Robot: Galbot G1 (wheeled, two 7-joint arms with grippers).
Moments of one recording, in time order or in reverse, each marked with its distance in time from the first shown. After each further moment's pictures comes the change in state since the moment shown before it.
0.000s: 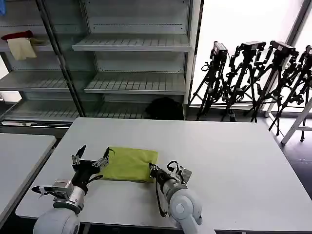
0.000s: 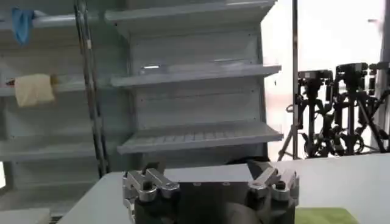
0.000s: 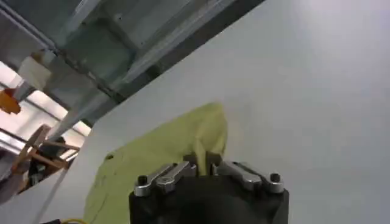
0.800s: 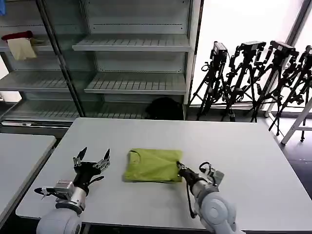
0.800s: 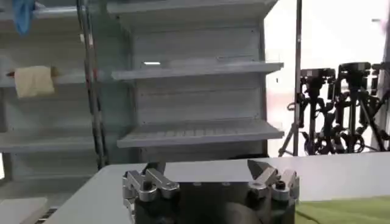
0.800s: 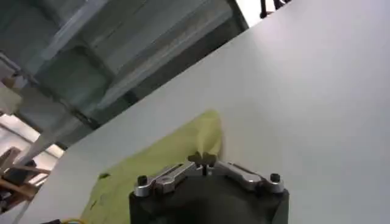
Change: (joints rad) left arm -0.001 -0.008 0.005 0.037 -0.012 -0.027 -0.001; right arm -0.088 -0.199 0.175 0.150 0.111 -0.004 -0.002
